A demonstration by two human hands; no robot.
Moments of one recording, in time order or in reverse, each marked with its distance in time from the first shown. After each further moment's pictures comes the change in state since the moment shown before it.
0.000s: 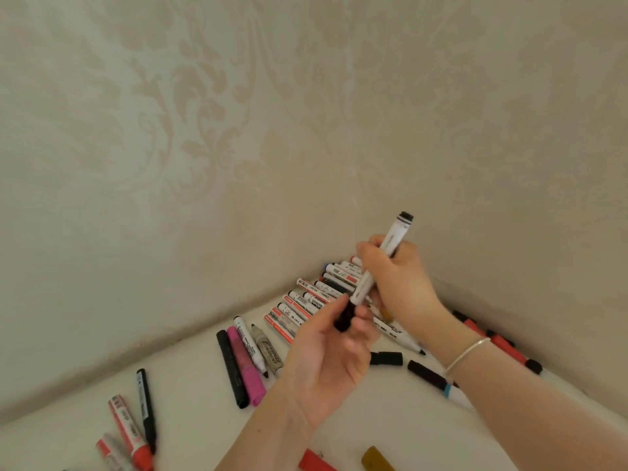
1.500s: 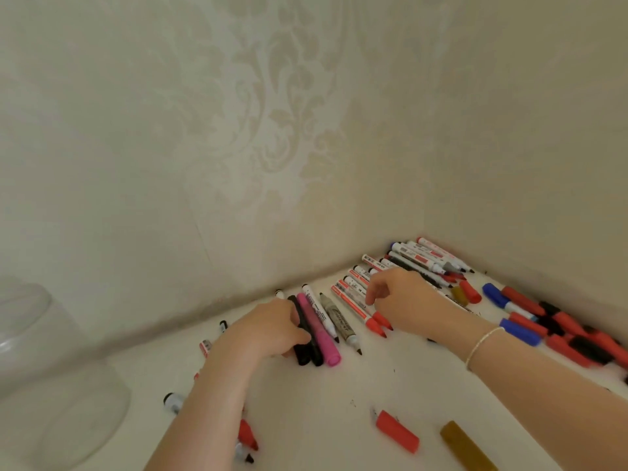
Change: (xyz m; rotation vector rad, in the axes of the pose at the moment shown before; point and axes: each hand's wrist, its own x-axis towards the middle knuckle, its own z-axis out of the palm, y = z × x) left_hand -0.080 0.105 -0.054 2.053 0.874 -0.171; right_hand -0.006 0.038 0.063 -0.800 -0.520 0.046
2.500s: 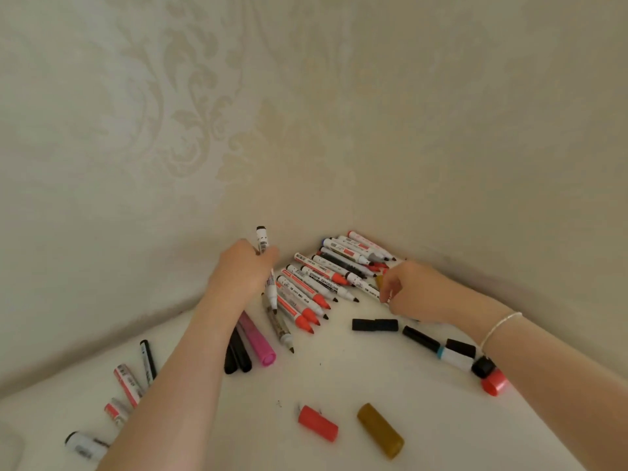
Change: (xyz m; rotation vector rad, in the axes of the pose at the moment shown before) left_hand 0.055 0.077 -0.003 -0.211 0.487 0.108; right_hand -0.043 0.072 -0.064 -0.146 -0.053 0.201
